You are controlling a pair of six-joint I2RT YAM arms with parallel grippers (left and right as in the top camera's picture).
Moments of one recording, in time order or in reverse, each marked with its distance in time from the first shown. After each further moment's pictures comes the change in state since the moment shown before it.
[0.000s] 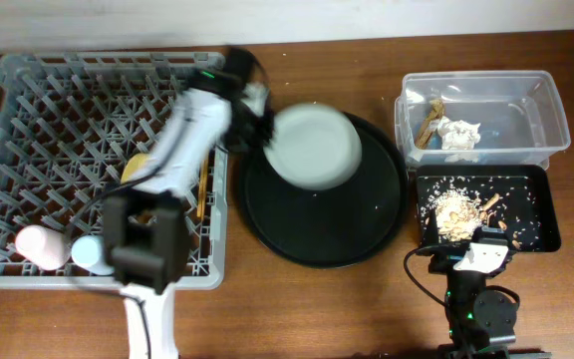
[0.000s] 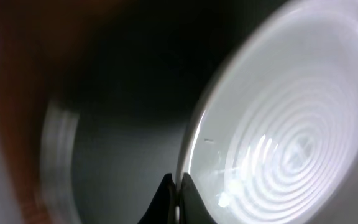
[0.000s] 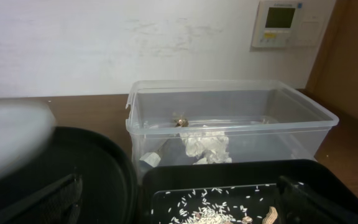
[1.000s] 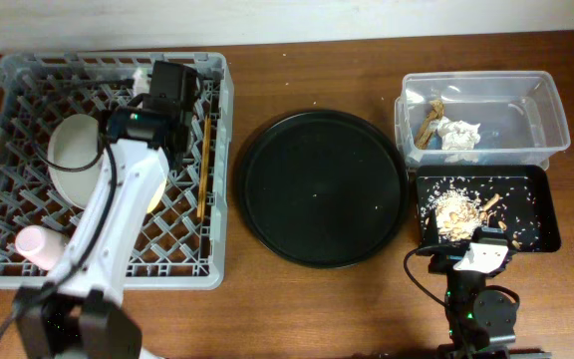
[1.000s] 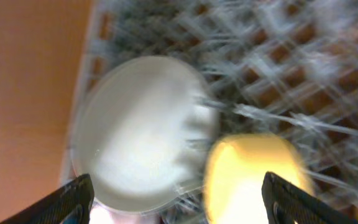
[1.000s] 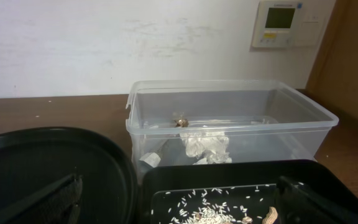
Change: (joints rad) left arm 0.086 -0.490 -0.436 0.141 -1.063 0.241; right arm 0.000 0.002 0.000 0.000 0.000 0.000
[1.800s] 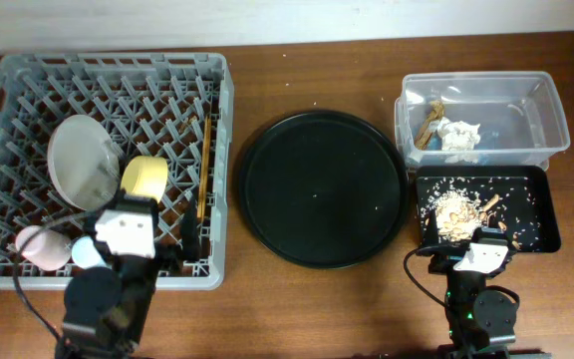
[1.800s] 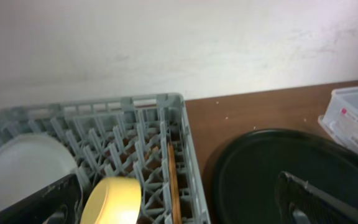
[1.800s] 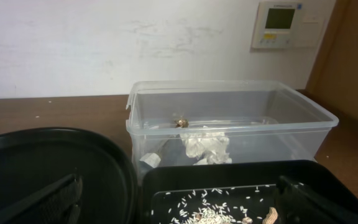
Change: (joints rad) left arm -0.024 -1.190 -0.841 0.573 0.628 0.066; right arm 0.000 0.000 0.000 0.000 0.000 -0.001
